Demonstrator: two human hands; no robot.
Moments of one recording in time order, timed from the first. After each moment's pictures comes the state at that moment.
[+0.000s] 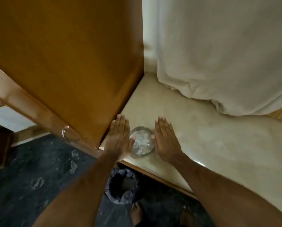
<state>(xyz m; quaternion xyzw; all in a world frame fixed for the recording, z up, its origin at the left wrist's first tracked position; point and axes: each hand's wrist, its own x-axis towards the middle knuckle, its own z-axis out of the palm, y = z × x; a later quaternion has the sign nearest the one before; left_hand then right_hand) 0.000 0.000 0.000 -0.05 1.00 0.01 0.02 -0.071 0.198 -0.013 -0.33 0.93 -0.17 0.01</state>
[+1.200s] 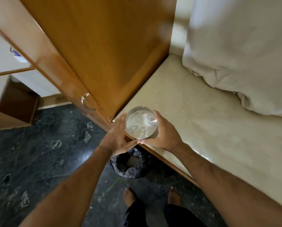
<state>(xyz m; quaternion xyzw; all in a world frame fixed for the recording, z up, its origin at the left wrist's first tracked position) 0.092 -0.006 -0.002 -0.12 0.96 0.25 0.00 -0.043 0.180 0.003 -0.38 0.83 -0.38 0.17</state>
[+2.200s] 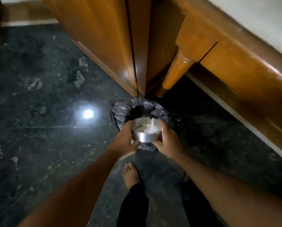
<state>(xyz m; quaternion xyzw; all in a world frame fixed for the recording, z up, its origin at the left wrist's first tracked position) 0.225 -0.038 -0.421 -0.32 0.81 0.48 0.13 0.095 0.118 -0.439 -0.31 0.85 -0.24 0.35</state>
